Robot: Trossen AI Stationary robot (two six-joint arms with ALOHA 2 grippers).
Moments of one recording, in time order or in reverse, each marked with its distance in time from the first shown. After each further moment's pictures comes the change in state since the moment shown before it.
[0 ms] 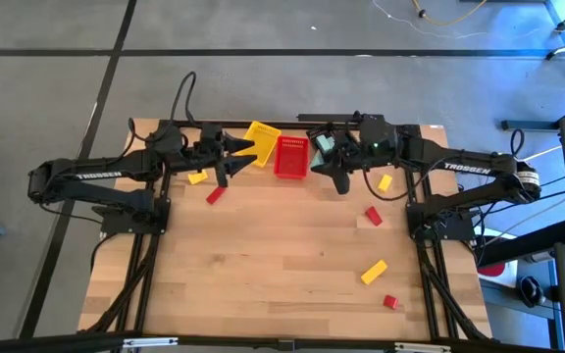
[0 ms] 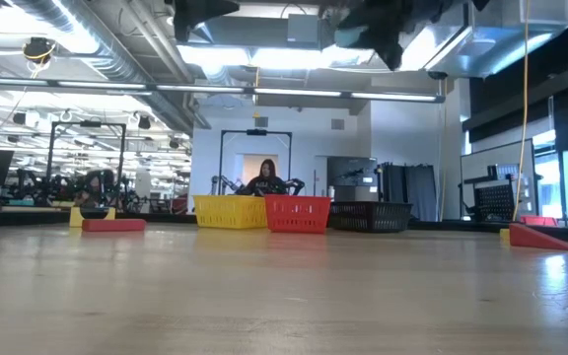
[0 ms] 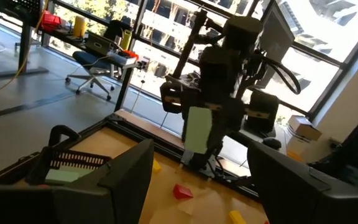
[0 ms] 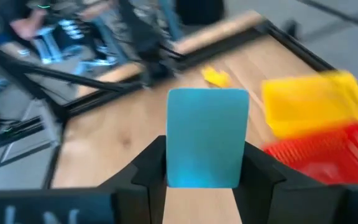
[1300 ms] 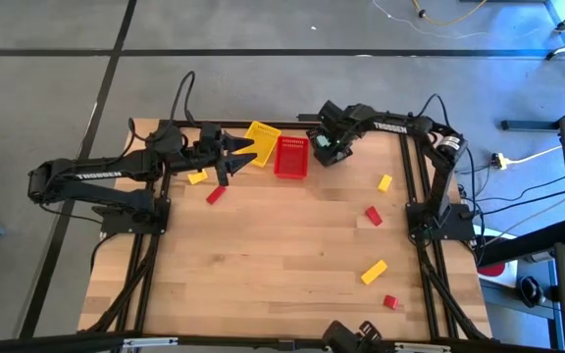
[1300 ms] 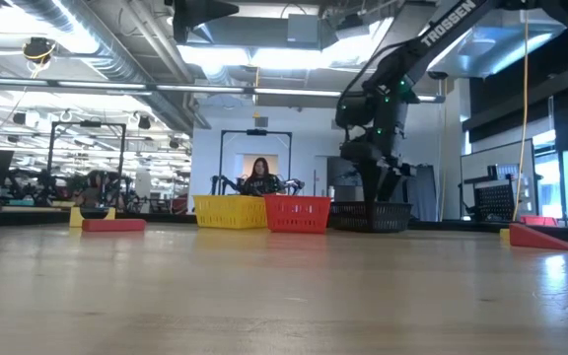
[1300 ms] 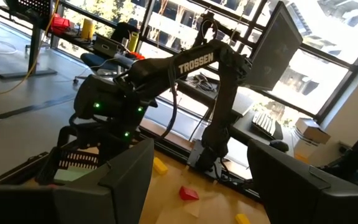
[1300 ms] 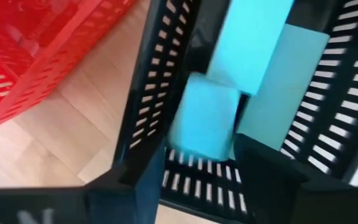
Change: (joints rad) left arm 0.000 0.000 0.000 0.000 -0.028 0.001; right arm -0.415 0.678 0.281 -0.553 0.102 -0.150
